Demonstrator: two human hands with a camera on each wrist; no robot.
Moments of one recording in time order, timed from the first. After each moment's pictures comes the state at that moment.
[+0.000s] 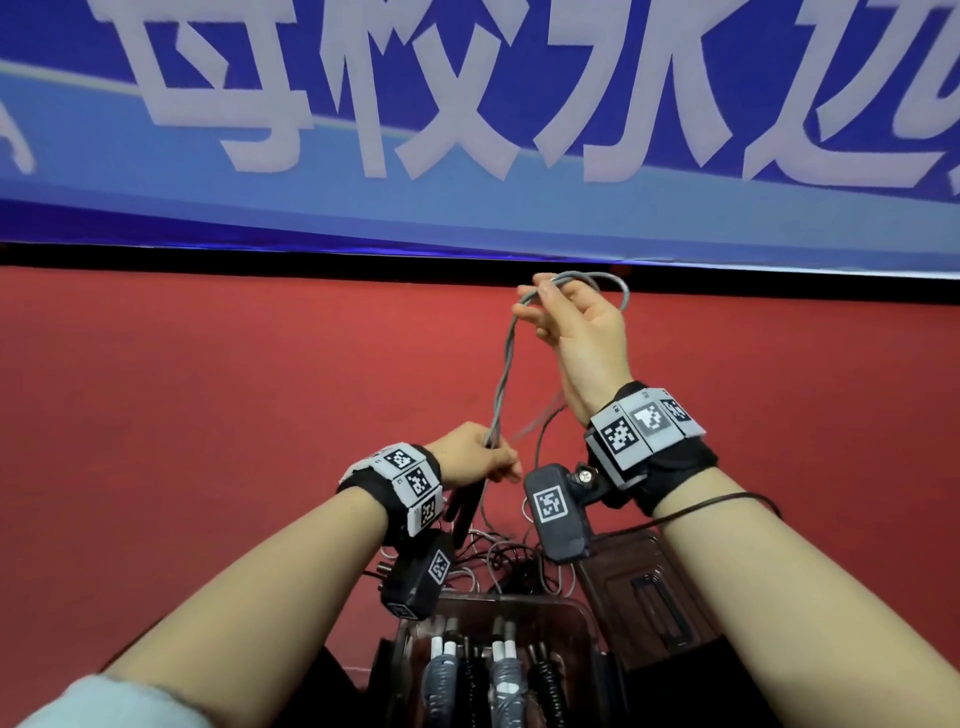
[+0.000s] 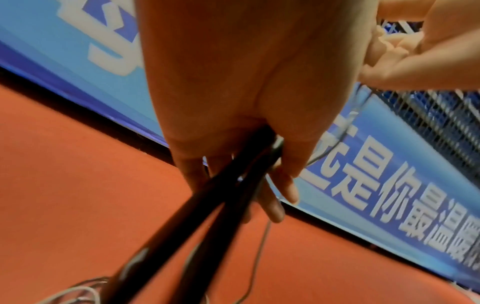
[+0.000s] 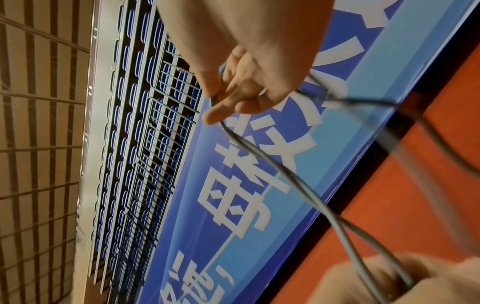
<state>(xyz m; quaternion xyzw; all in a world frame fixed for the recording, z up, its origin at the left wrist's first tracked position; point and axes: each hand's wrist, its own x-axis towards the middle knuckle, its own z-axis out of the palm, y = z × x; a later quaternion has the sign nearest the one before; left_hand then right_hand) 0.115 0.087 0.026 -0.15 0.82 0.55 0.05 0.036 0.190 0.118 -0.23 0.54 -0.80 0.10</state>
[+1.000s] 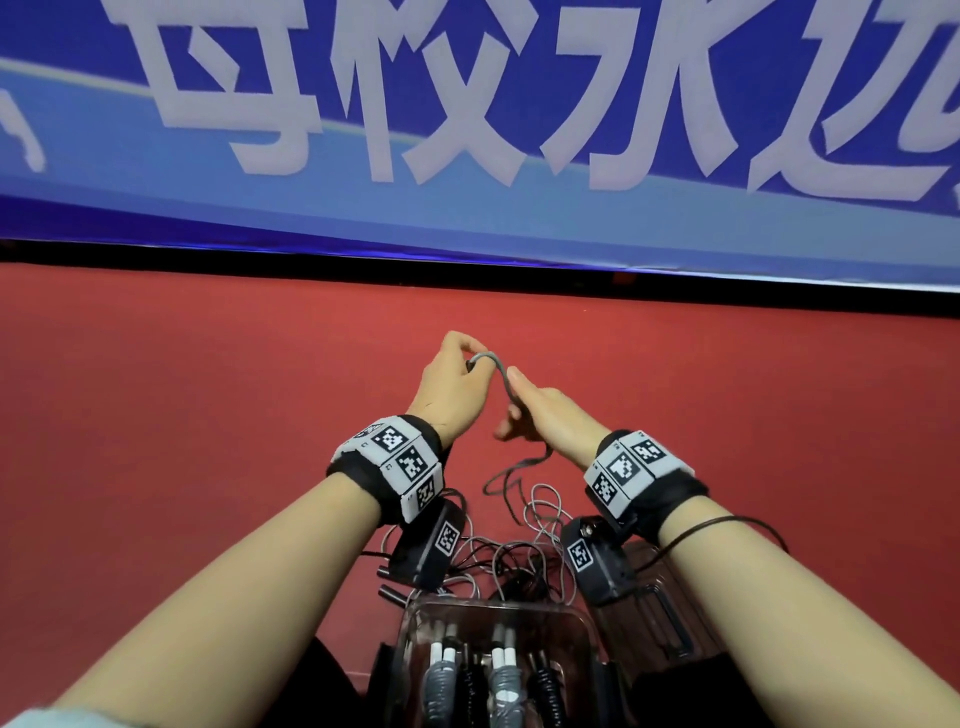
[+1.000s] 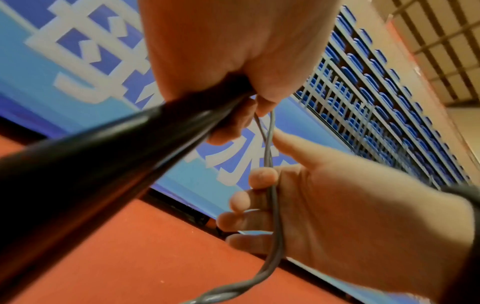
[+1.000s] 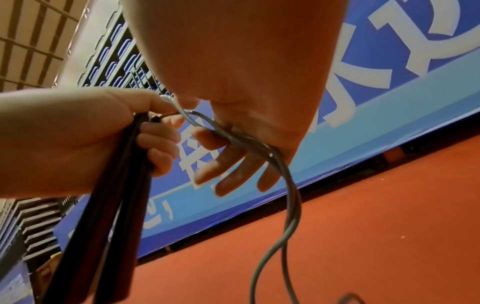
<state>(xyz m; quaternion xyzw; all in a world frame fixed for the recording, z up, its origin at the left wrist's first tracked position) 0.112 0.075 0.081 -0.22 0.82 0.47 -0.24 0.029 0.191 0.059 -0.31 0.78 -0.48 0.27</state>
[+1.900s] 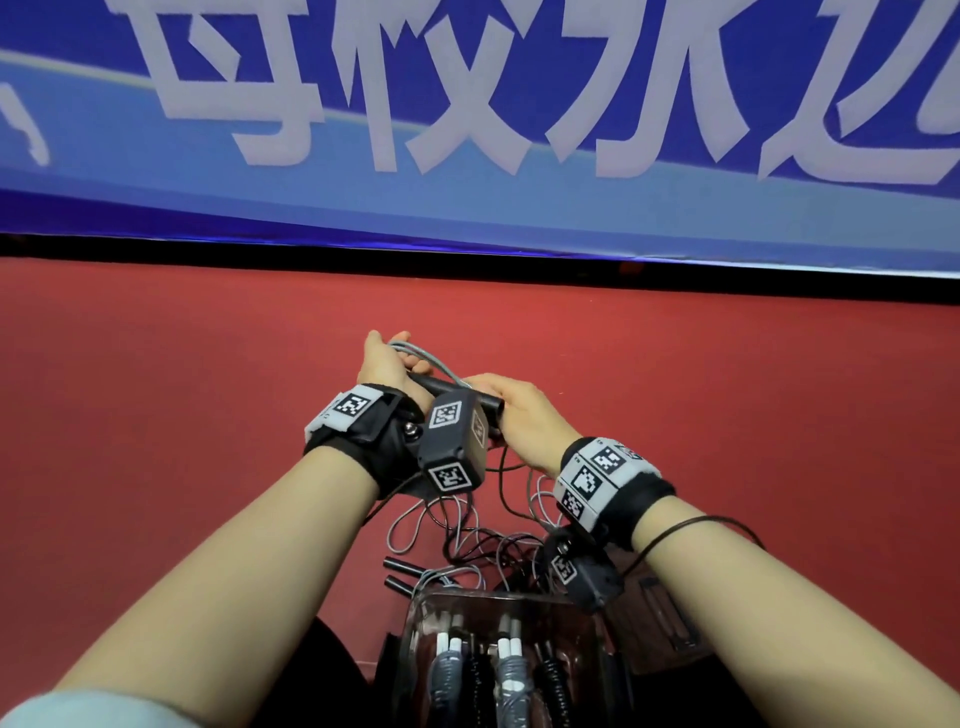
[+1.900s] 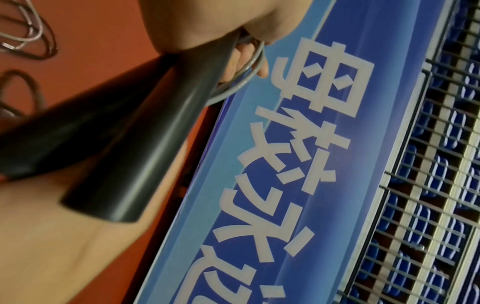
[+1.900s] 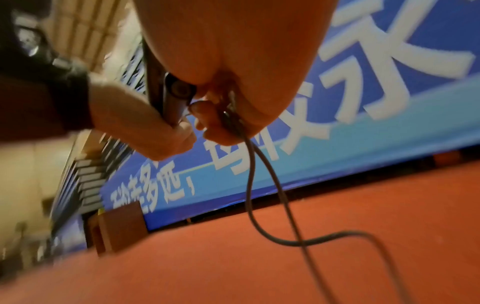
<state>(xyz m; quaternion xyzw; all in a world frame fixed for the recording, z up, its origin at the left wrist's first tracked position) 0.116 0.041 0.095 -0.38 0.21 0.84 -0.33 0.052 0.172 0.042 -0.41 0.73 -0.51 0.20</state>
